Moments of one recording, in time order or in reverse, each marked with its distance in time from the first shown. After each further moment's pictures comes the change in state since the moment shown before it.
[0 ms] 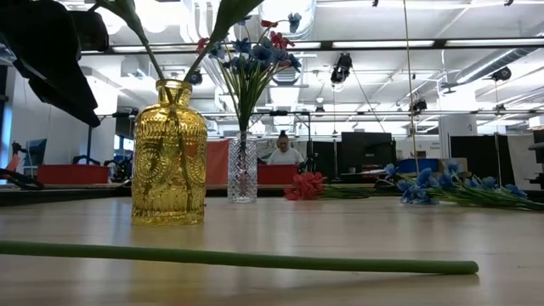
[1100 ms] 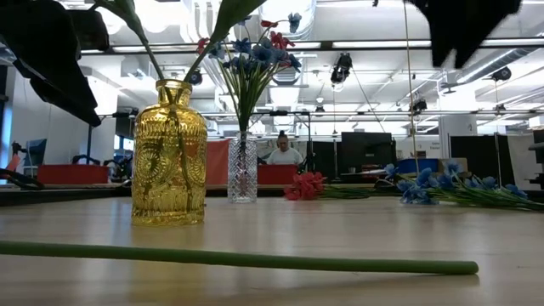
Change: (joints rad) left arm 0.000 0.000 0.000 0.006 0.002 0.023; right arm -0.020 -0.081 0.035 -1.510 -0.056 1.133
